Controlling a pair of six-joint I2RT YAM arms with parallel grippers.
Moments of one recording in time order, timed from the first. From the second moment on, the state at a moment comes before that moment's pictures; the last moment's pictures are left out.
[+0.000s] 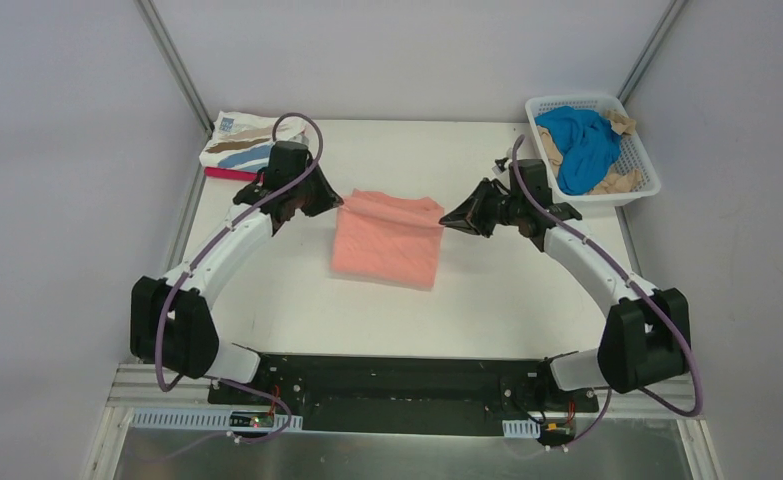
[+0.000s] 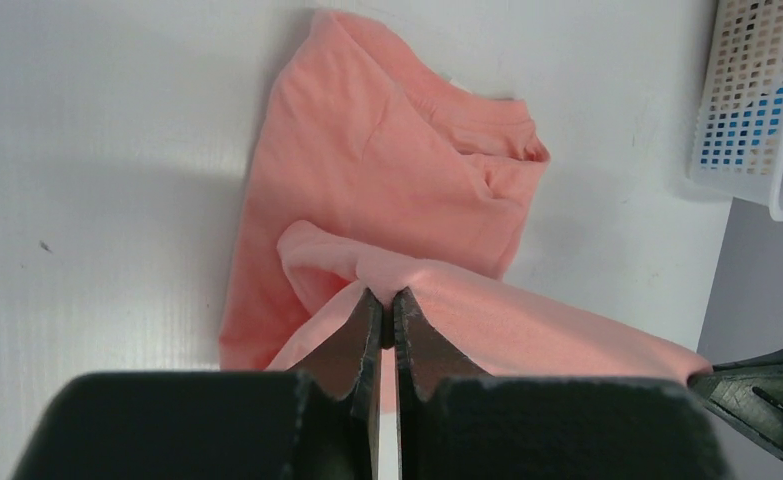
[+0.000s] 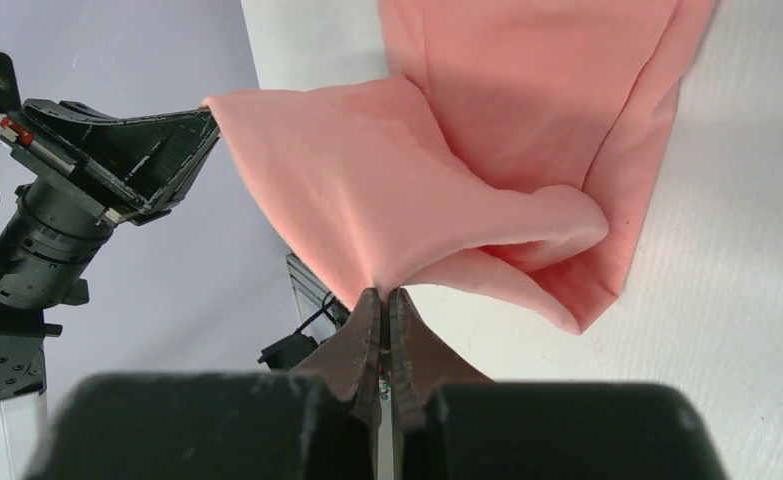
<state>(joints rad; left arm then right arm) -0.31 1.39 1.12 -0.40 0.06 -0.70 0.32 1.37 1.01 -0.33 -0.57 0.91</state>
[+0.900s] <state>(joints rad) -0.25 1.97 1.46 -0.39 0.17 -0.63 0.24 1.83 1.17 -0.18 -0.54 1.01</state>
